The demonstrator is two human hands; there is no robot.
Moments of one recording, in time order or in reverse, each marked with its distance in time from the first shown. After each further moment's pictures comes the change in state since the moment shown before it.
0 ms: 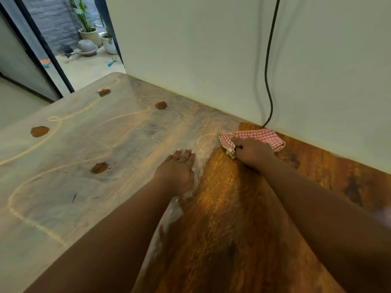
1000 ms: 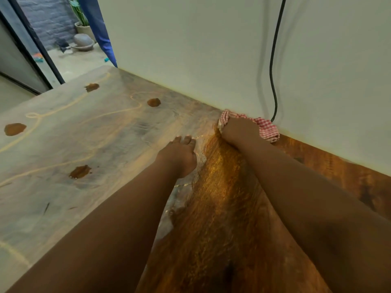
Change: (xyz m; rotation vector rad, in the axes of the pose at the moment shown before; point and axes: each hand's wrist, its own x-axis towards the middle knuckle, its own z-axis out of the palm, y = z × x) left_hand 0.060 0.006 -0.019 -0.070 0.025 -0.062; right_hand 0.078 -0.029 -0.014 -0.055 0.046 0.095
